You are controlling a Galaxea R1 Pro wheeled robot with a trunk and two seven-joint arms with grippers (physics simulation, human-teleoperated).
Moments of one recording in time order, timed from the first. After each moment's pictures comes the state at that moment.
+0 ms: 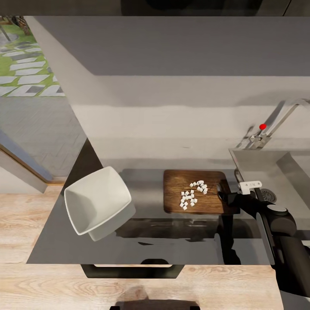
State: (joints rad) left arm -0.34 -0.05 -0.17 0.07 0.34 -0.21 0.24; right arm -0.49 -0.16 -0.15 -1.64 0.11 0.82 0.31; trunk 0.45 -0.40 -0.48
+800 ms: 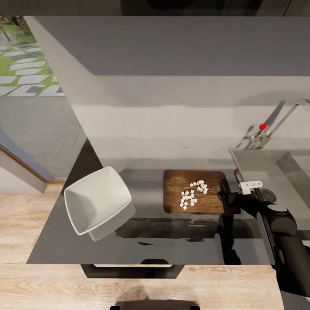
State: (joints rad) left arm -0.34 -0.05 -0.17 0.07 0.34 -0.21 0.24; right arm -0.49 -0.17 -0.15 -1.64 0.11 0.82 0.31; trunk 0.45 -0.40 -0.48
